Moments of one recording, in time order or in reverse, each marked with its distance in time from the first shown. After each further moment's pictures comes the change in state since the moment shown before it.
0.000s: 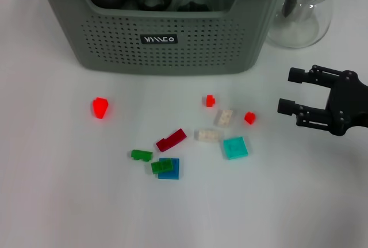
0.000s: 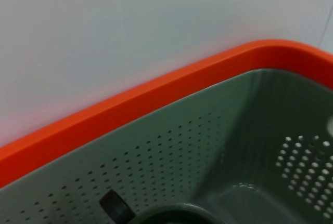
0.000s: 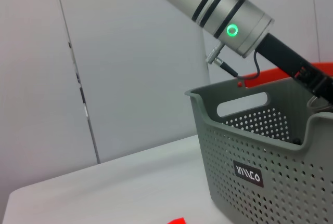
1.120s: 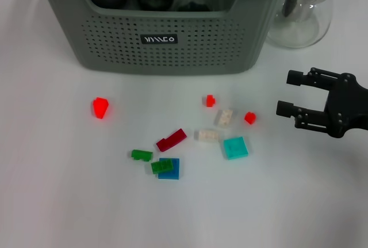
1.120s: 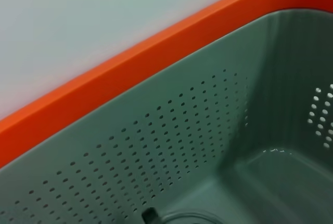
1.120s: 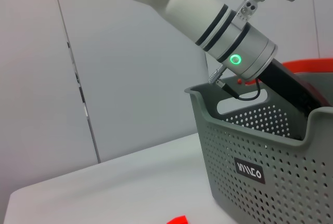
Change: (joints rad) left arm -0.021 -0.018 0.118 -0.148 0.096 -0.176 -0.053; right arm -0.002 0.001 -0.004 0.011 0.000 0.004 0.000
